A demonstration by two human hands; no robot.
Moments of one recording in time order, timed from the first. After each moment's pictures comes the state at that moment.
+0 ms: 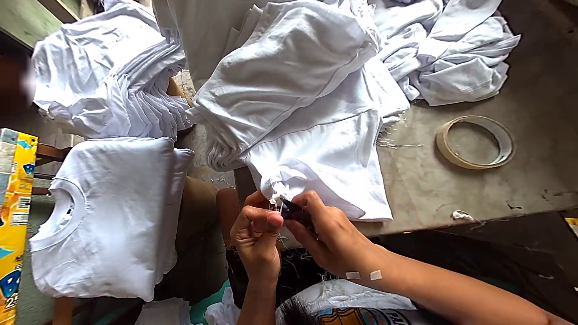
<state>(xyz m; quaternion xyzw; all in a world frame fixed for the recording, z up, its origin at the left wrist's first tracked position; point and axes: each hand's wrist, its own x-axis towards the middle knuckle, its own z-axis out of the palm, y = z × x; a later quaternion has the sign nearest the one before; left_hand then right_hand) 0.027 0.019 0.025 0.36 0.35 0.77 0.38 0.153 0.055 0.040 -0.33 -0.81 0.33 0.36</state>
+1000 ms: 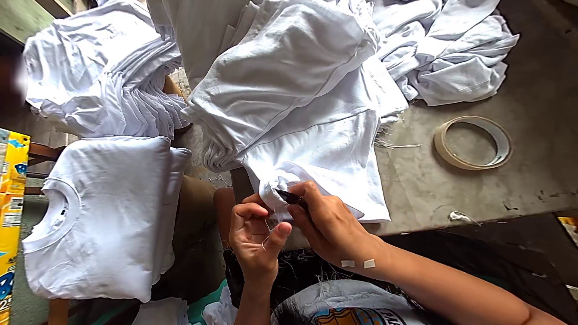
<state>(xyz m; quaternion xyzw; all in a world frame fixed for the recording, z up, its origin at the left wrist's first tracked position) 0.025 0.018 0.020 0.39 0.37 0.75 0.38 0.151 0.070 0.043 -0.35 -0.82 0.26 0.36</state>
